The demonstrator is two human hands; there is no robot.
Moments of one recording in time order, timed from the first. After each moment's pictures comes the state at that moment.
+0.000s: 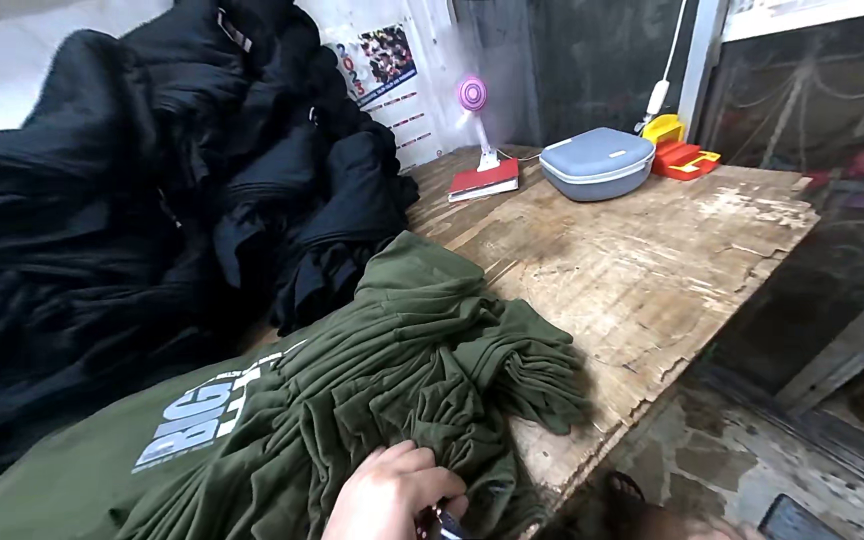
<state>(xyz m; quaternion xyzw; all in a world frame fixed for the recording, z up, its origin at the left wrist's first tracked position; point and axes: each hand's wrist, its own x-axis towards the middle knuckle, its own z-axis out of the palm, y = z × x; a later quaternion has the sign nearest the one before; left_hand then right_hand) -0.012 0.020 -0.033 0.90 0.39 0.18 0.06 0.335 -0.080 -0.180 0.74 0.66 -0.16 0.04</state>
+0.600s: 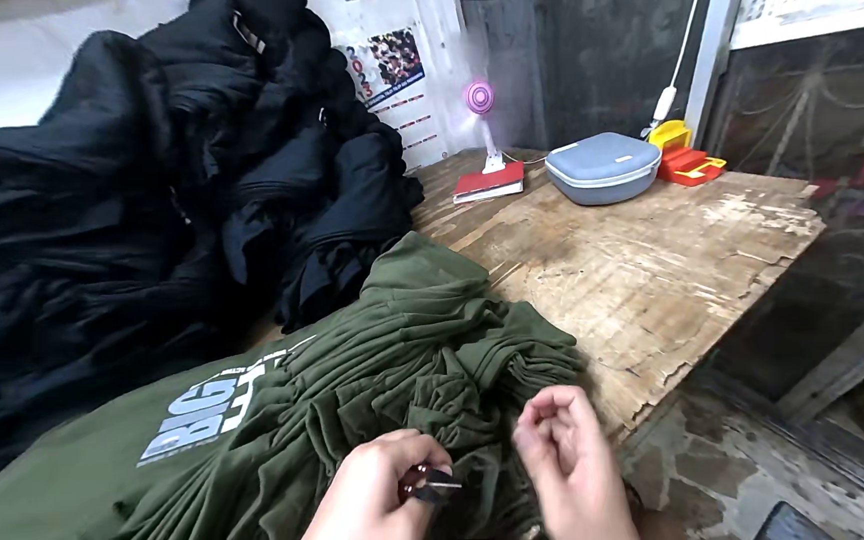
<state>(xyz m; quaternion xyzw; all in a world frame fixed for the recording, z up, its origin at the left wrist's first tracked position) -0.021 0.029 -0.020 0.84 0.45 0.22 0.21 0.199 -0.001 -0.080 0.44 0.55 -0.28 -0.65</state>
